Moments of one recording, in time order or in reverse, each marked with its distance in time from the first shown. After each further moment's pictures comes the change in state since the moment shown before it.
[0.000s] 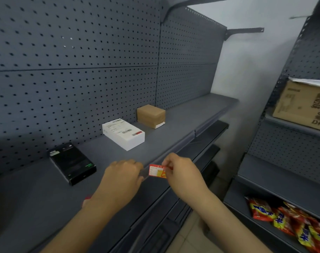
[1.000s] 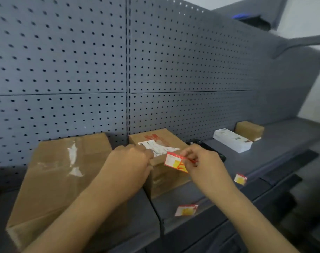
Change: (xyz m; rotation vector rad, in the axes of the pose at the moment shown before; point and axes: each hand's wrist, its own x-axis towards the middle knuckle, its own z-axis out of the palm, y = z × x) left_hand -0.345 -0.250 -0.229 0.181 0.063 -0.234; right_hand -0.171 -0.384 0.096 0.189 -0.012 -0.306
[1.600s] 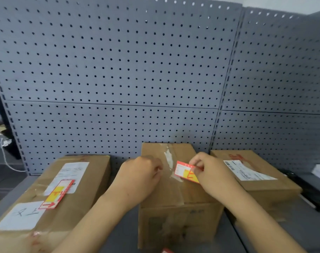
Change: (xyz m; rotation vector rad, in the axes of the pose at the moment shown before) left_hand -0.105 -0.140 -0.015 -0.109 0.006 -0.461; right_hand 0.028 -0.141 0.114 0.028 -0.275 -0.243
